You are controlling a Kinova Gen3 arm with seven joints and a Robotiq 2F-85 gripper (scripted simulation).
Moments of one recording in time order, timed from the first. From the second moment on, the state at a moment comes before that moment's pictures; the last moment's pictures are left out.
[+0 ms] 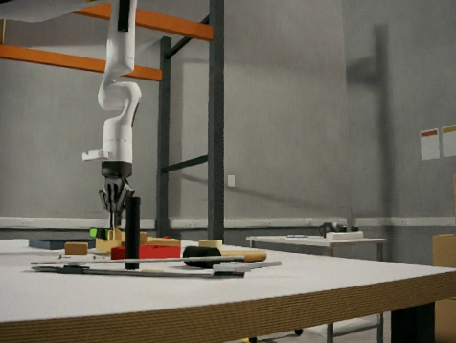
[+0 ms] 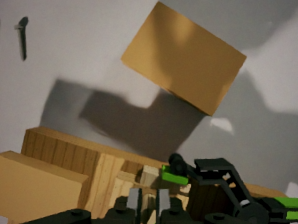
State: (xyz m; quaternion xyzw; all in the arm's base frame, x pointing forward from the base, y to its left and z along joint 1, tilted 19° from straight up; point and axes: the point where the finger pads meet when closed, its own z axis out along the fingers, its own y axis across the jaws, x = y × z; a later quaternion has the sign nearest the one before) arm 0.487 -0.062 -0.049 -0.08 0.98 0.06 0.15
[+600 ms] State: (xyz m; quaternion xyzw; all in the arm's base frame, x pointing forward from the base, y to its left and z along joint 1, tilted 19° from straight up) arm 0.487 -0.062 -0.049 -0.10 0.98 0.06 0.15
